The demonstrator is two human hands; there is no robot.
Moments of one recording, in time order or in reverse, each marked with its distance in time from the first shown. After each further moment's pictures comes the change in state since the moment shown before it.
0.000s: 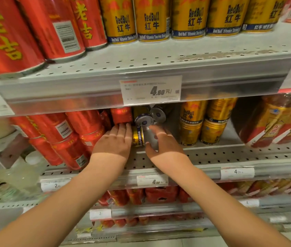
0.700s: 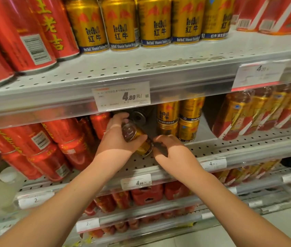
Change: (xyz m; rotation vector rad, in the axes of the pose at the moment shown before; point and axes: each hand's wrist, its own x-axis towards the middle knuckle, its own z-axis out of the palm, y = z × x) left_hand 0.021 0.039 -0.021 -1.283 0.277 -0.137; right_hand -0.049 0.037 -0.052 -0.042 0.100 0.011
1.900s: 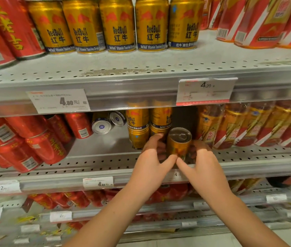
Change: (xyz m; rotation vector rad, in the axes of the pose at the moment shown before) left_hand -0.048 0.089 0.151 -0.159 -0.150 -0.072; right_hand -0.030 0.113 -0.101 -0.123 0.193 0.107
